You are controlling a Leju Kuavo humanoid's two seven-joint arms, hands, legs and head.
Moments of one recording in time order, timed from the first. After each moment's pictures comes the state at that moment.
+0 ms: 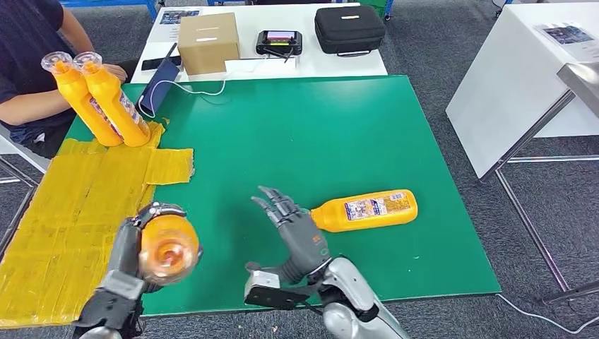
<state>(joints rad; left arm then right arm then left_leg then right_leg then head) 0.14 0.00 -0.17 -1.93 -0.55 0.15 -0.27 -0.17 0.03 0.70 -1.42 0.78 -0.29 -0.12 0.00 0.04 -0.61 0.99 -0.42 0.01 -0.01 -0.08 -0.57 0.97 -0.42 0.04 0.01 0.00</state>
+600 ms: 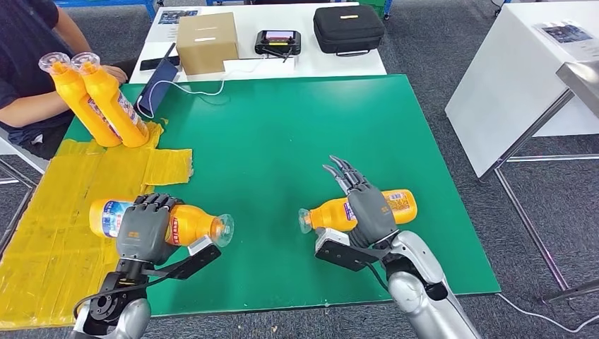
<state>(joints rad) -0.02 0.05 -0.17 -1.59 -1.35 0.31 0.03 -0.17 -0.13 0.43 -1.60 0.75 -0.04 -0.10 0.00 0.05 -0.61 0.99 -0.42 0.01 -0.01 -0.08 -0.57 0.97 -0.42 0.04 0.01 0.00</state>
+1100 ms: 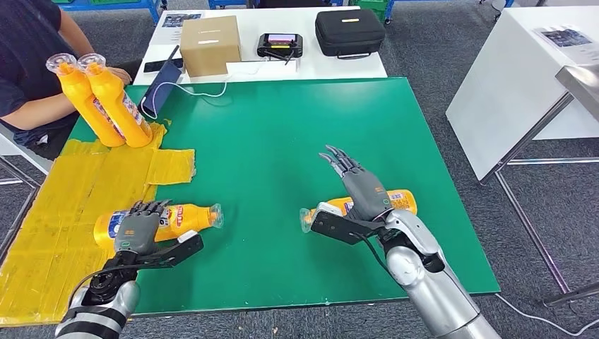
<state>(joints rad) -0.23 0.15 -0.12 -1.02 -1.36 0.25 0.05 -0.32 -0.16 0.48 -1.47 0.69 0.05 -0.02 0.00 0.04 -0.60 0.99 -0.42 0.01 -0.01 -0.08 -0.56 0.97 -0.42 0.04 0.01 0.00</state>
